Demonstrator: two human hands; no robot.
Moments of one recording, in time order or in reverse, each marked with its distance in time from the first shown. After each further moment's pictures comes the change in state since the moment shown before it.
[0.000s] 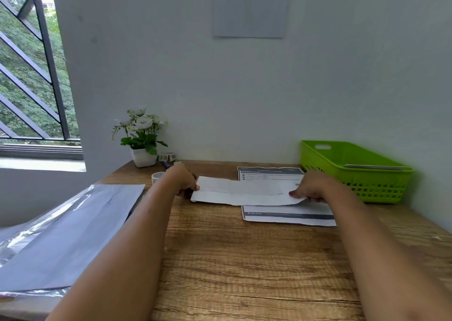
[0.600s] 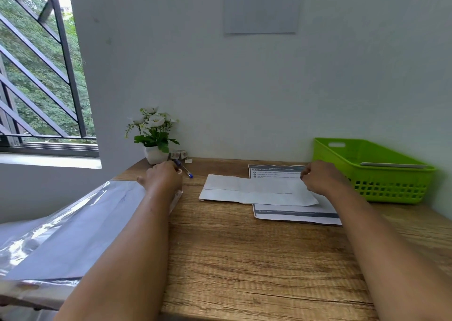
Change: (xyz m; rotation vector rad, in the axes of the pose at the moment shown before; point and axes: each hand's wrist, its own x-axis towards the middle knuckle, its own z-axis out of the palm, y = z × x) left_hand 0.014 -0.050 -0.017 0.408 0.476 -0.068; right_hand 0.016 -0.005 0.014 0.073 0.322 -0.146
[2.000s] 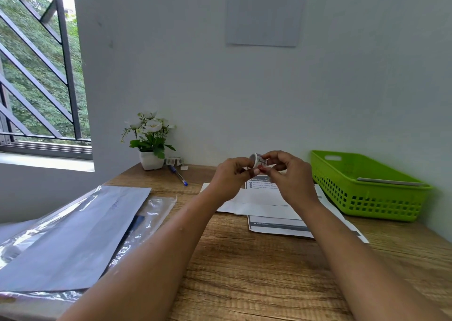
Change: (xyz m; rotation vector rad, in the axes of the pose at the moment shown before) left_hand -0.073 0.109 0.002 -1.019 -0.225 0.716; right_hand -0.039 -0.062 0.001 0.732 0.320 -0.524
